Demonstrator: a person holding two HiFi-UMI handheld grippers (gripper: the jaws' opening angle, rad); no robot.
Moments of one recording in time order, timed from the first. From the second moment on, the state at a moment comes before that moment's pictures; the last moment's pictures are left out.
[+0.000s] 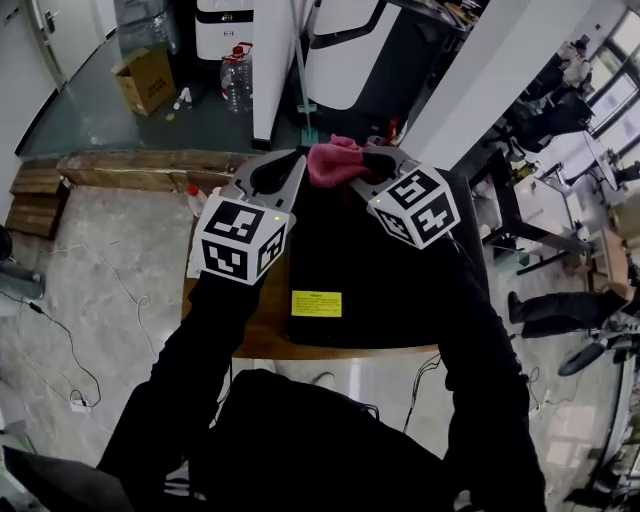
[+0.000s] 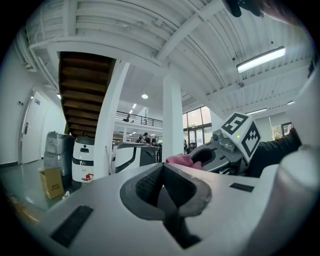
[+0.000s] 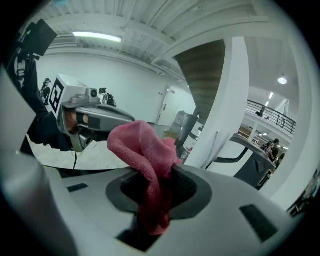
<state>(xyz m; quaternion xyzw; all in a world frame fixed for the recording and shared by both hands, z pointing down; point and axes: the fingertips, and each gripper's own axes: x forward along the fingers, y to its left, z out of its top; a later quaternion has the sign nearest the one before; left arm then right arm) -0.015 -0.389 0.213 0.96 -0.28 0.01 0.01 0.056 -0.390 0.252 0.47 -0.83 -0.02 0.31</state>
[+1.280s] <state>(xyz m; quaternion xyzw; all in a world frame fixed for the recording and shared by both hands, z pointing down) 0.047 -0.333 0.226 0.96 -0.27 0.06 0.05 0.148 -0.388 0.321 0.44 -0.76 -0.04 0.48</state>
